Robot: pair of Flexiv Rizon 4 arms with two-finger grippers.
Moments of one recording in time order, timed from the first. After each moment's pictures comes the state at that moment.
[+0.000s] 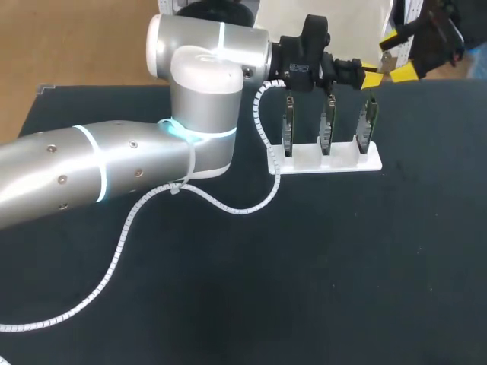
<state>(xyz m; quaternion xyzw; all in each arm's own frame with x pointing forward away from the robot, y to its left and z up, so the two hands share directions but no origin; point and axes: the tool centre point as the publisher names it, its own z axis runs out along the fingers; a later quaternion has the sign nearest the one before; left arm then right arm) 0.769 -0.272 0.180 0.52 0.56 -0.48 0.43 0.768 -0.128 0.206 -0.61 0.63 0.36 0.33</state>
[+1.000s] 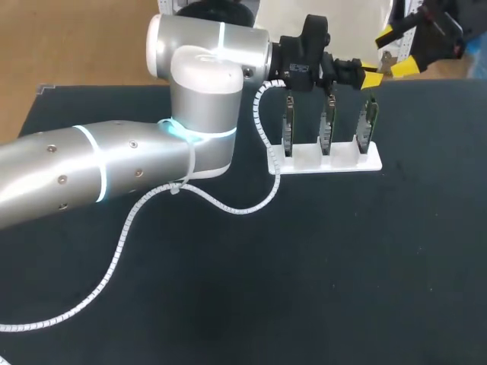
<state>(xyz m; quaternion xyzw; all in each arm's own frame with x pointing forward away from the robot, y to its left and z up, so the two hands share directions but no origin) 0.769 -0.272 0.180 0.52 0.56 -0.48 0.43 0.769 -0.125 0.213 -0.62 0.60 0.39 0.31</state>
